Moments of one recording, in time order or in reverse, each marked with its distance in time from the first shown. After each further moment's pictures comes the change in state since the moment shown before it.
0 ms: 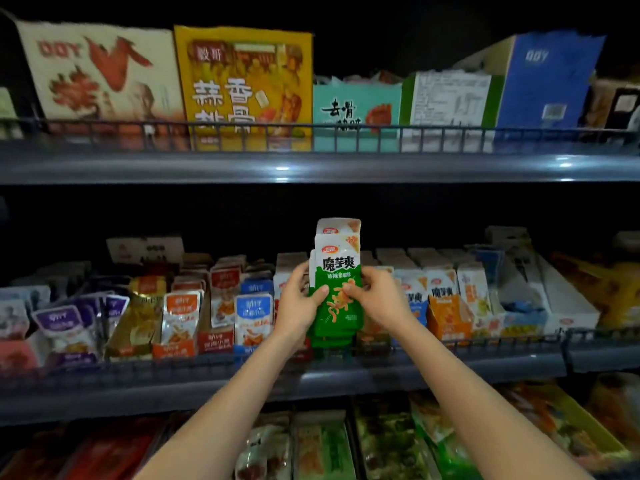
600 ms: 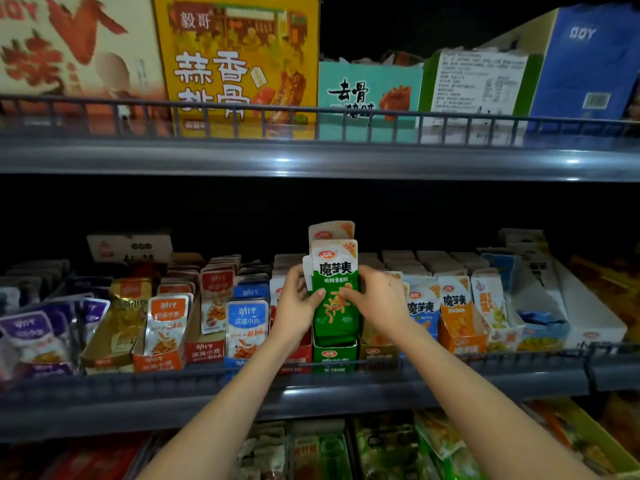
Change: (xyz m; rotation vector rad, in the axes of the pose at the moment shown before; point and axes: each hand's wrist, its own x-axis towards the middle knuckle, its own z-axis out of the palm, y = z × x) left_hand 0.045 -0.046 -0.006 0.007 -0.038 0.065; right_hand 0.036 0.017 0.019 -0.380 0.079 -0.132
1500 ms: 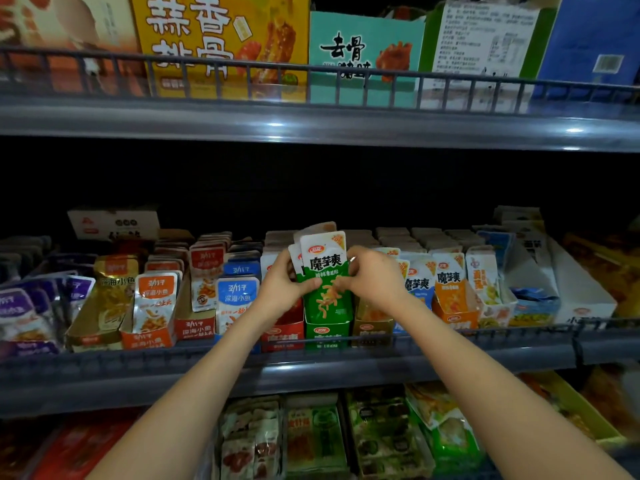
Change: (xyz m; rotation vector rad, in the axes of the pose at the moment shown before) left_hand -0.001 0.005 -0.014 0.363 -0.089 -0.019; right_hand 0.001 0.006 0.001 -0.071 -0.125 -0.033
